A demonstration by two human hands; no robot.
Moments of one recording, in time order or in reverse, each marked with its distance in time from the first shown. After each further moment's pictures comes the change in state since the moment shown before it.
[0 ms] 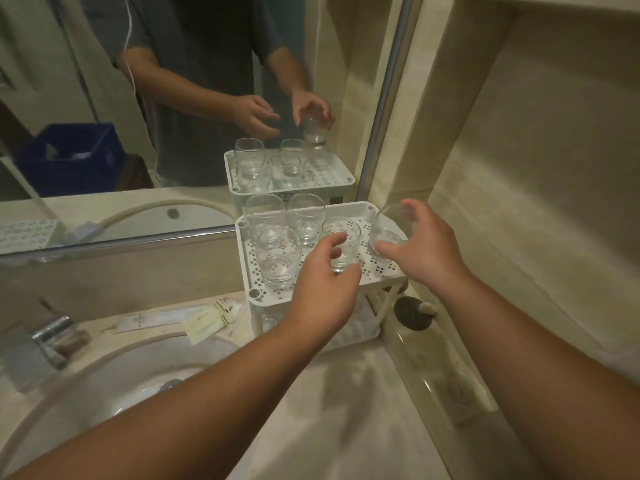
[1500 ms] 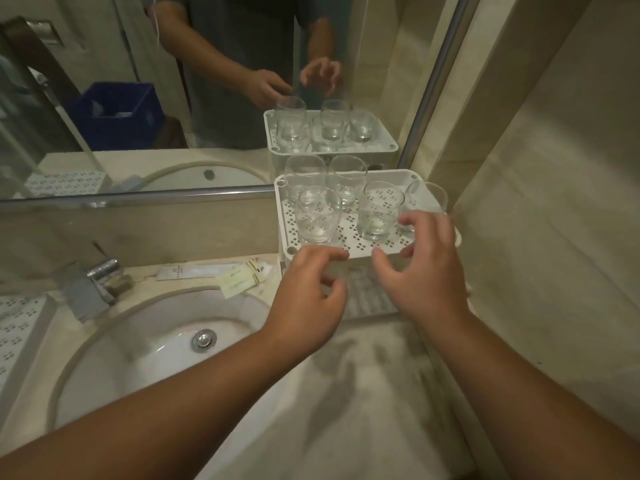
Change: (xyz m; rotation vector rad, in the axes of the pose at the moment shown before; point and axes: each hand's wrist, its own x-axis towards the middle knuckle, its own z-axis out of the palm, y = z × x) left_hand -0.041 -0.059 -0.060 0.358 0.054 0.190; right_hand -0.088 -0.014 0.054 -0.005 0.131 -0.306
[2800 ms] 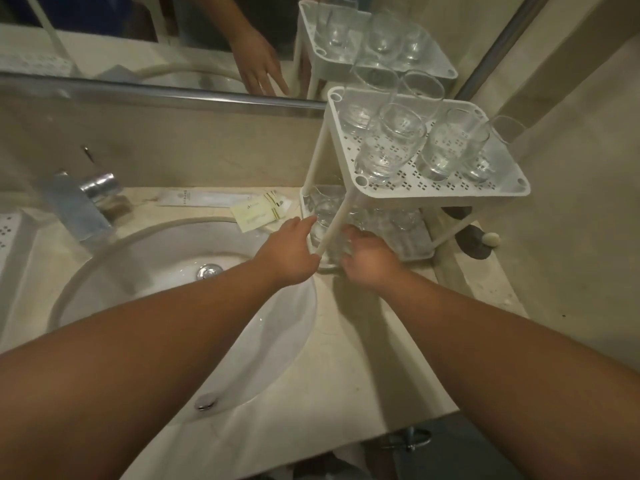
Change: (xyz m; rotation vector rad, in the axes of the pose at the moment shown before) left_hand 0.023 -0.175 -0.034 0.384 -0.420 -0.270; right_hand -0.047 0.000 0.170 -0.342 -0.908 0.208
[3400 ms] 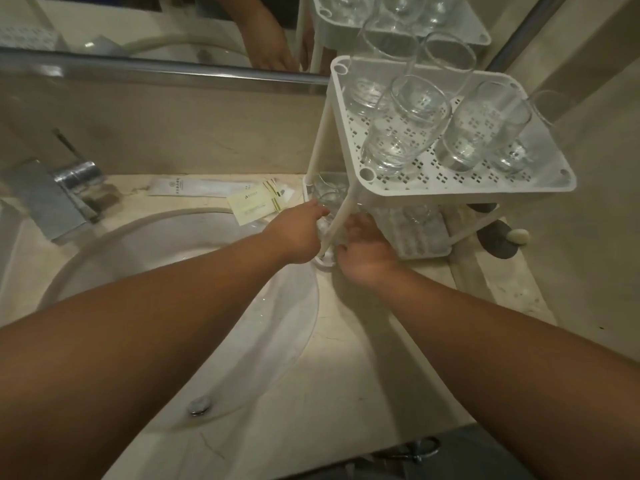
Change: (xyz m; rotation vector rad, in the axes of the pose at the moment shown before) left_hand 0.046 0.011 -0.006 0.159 -0.091 0.029; right_hand 0.031 0.000 0.016 -0.013 0.079 -0.033
